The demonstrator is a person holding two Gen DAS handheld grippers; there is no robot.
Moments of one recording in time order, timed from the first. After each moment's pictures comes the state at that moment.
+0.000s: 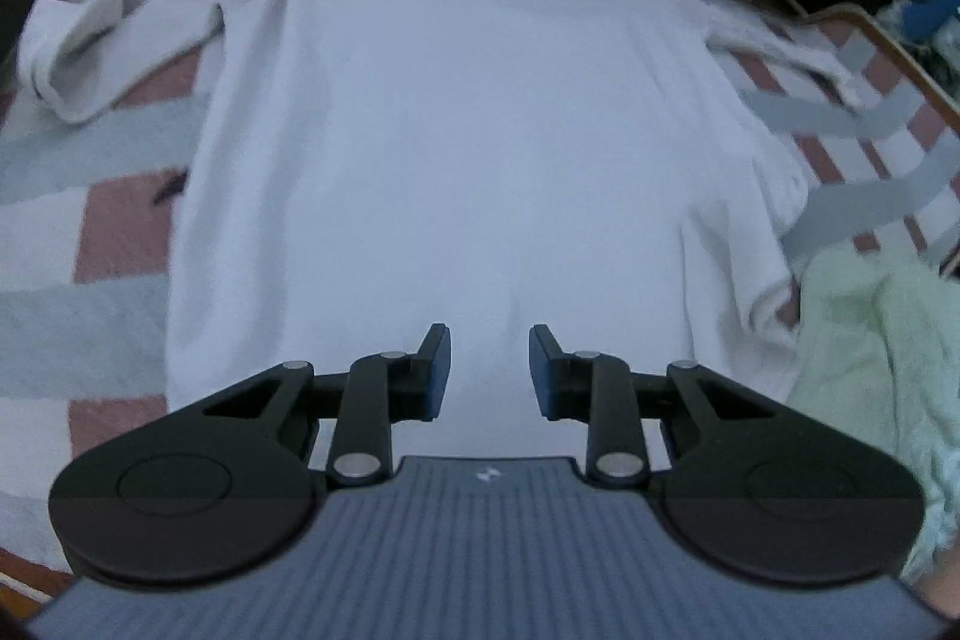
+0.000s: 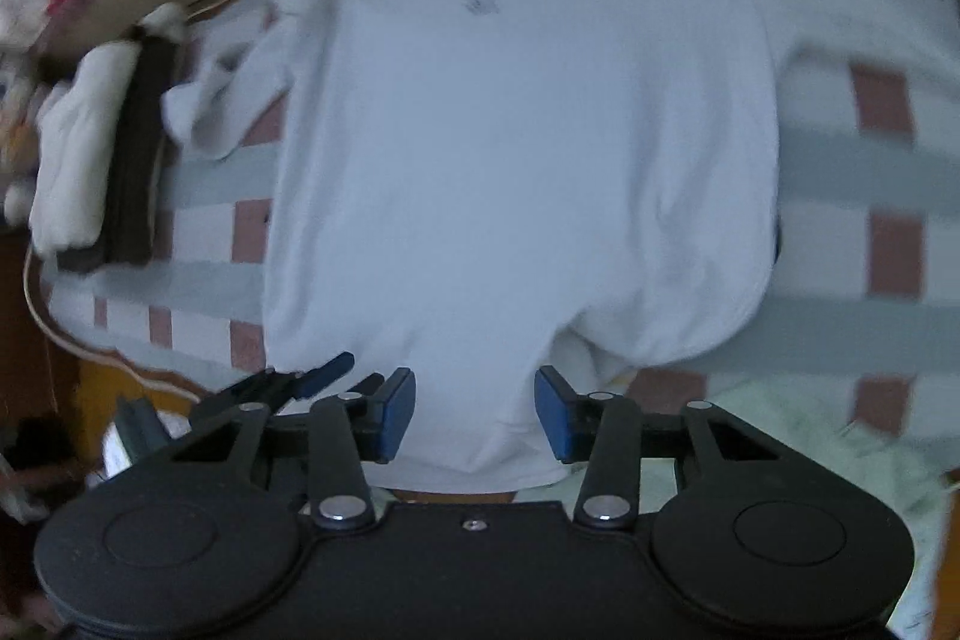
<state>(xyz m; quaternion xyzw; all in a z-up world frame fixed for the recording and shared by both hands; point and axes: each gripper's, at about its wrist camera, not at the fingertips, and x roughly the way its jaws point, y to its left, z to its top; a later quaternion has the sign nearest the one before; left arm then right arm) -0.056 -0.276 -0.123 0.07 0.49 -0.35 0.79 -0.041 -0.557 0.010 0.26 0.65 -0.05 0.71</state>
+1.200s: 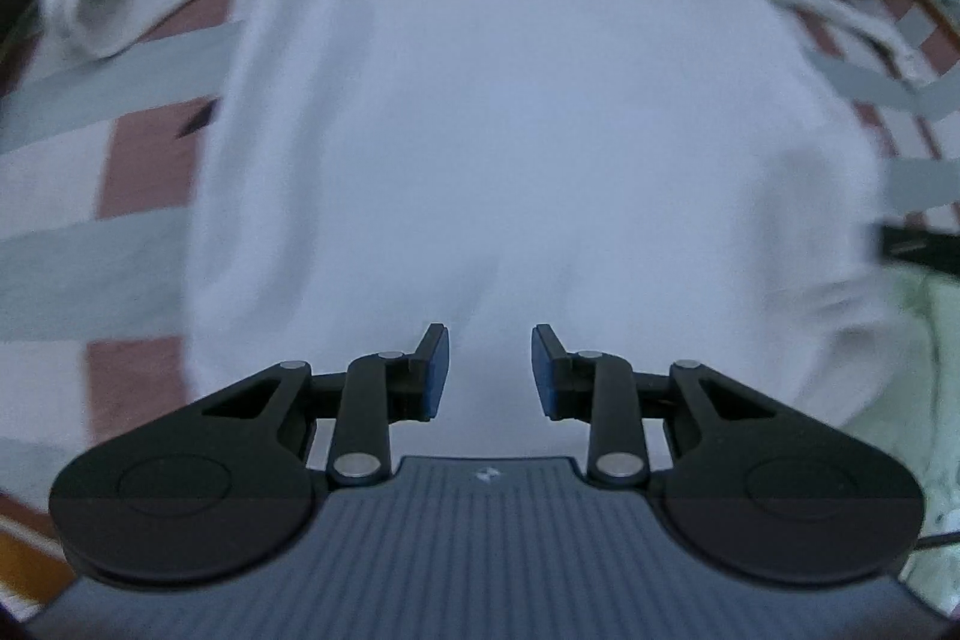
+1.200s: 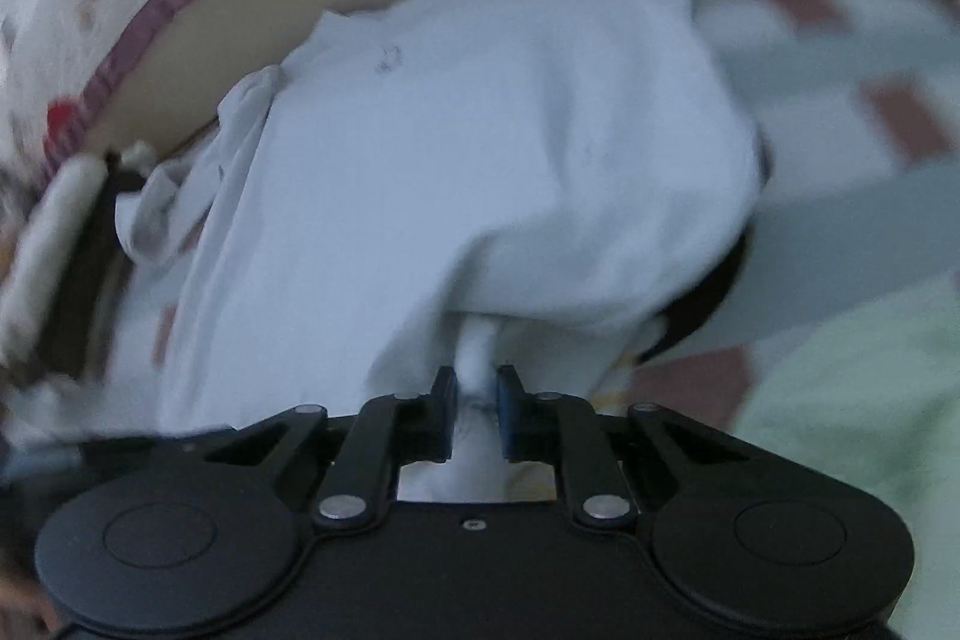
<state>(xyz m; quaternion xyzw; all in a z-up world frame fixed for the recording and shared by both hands) -0.035 -0.287 -0.143 0.10 0.55 -0.30 0.77 -0.185 -0.528 -0.131 0.28 0.41 -0.16 0.85</state>
